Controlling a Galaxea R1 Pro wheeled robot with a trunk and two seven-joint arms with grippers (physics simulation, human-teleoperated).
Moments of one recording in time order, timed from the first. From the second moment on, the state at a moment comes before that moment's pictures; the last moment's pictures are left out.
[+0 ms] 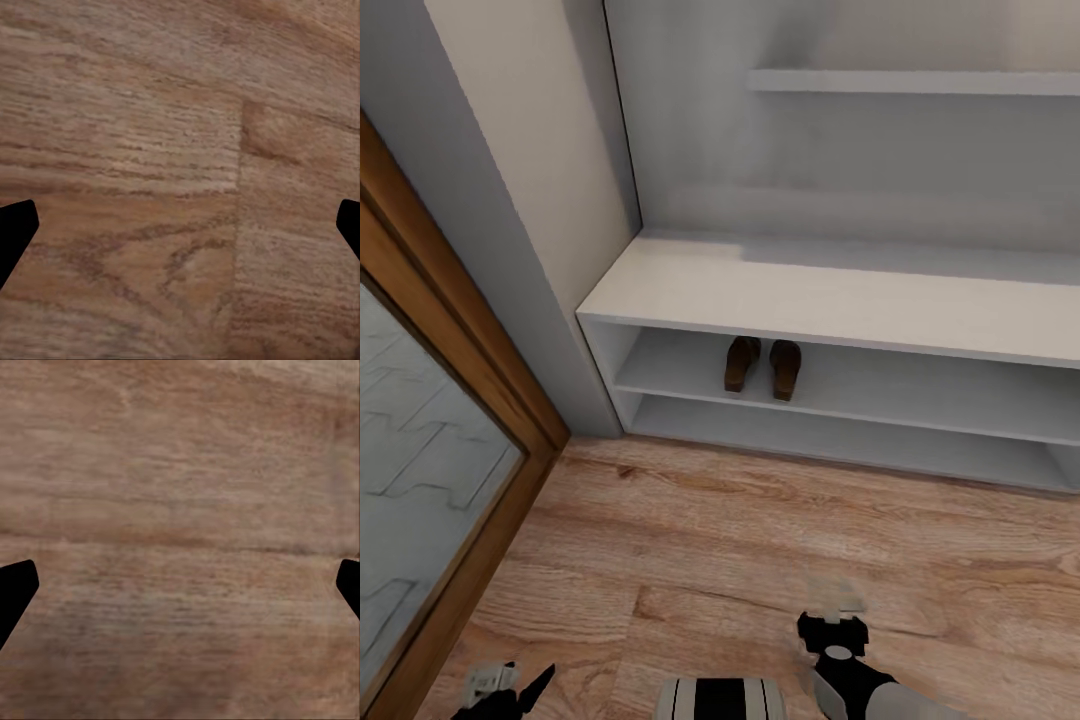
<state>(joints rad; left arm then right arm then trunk) -0.27 0.27 0.32 -0.34 0.15 -0.34 -0.77 -0.64 0.12 -0.13 -0.03 0.19 -0.20 -0.37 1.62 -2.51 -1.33</state>
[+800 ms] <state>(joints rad) -0.27 0.25 0.34 -0.24 0.21 -0.42 -0.62 -0.57 -0.09 -0.13 -0.03 0.19 -0.21 0.01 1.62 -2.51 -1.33</state>
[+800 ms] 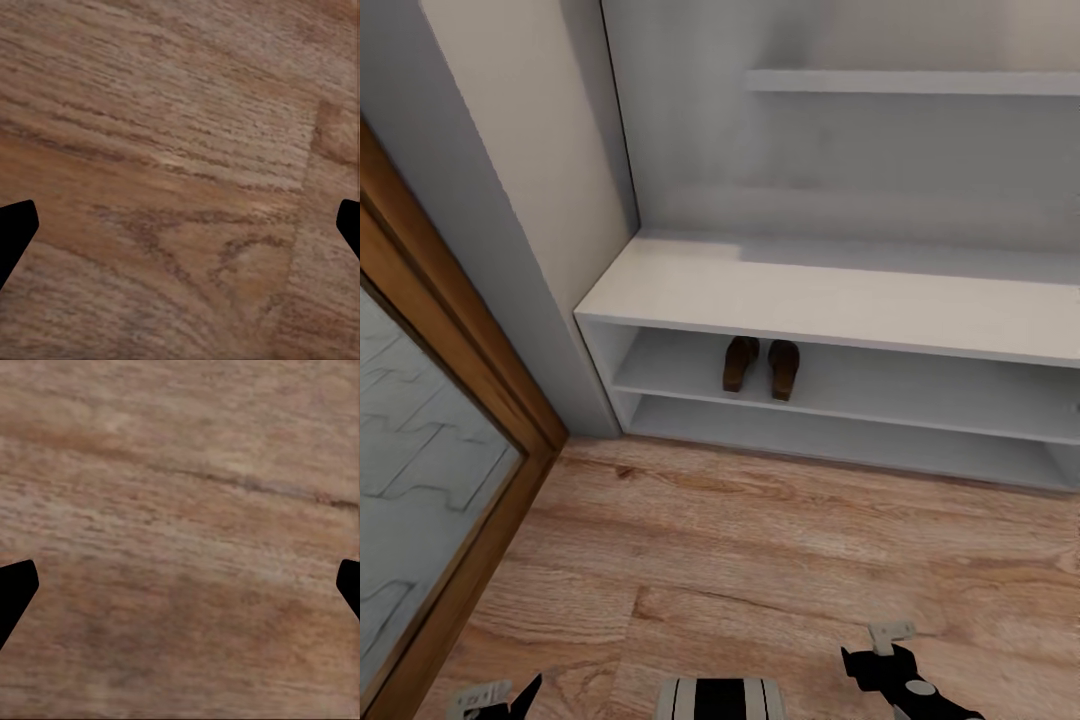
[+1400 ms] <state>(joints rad) -0.27 0.25 0.33 -0.24 0.21 -0.42 -0.62 -0.54 -0.09 -0.13 -0.03 0.11 -0.22 0.01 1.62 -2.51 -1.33</state>
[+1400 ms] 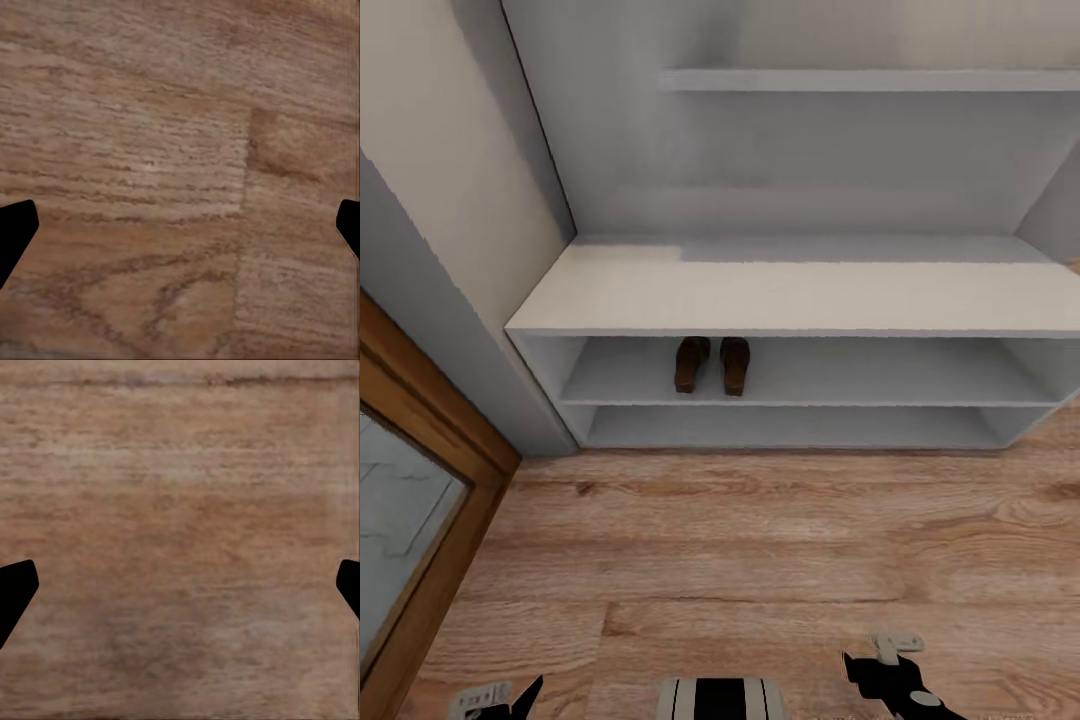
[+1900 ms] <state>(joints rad) -0.27 0.24 0.33 -0.24 0.18 -0.42 -0.62 -0.53 -0.09 -0.13 -0.03 0.01 -0.24 0.01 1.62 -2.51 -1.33</state>
